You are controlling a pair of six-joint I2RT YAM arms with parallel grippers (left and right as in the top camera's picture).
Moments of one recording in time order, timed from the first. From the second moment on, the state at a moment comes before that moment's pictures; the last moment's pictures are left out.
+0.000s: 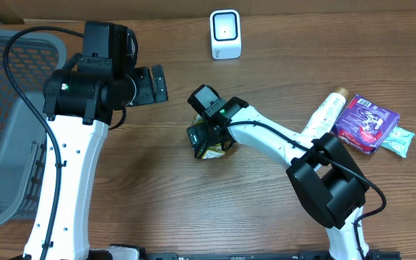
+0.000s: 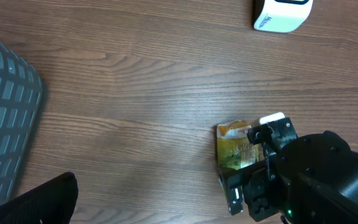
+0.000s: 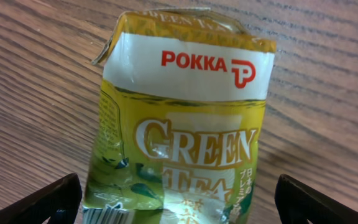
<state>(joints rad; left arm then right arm) -0.15 1.52 1.76 -1.26 -0.04 -0.29 0.75 2.10 1.54 -0.72 -0.02 0.38</state>
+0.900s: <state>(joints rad) -0.15 1.52 1.76 -1.26 -0.04 -0.29 0.76 2.10 1.52 -0.69 -0.06 0.44</state>
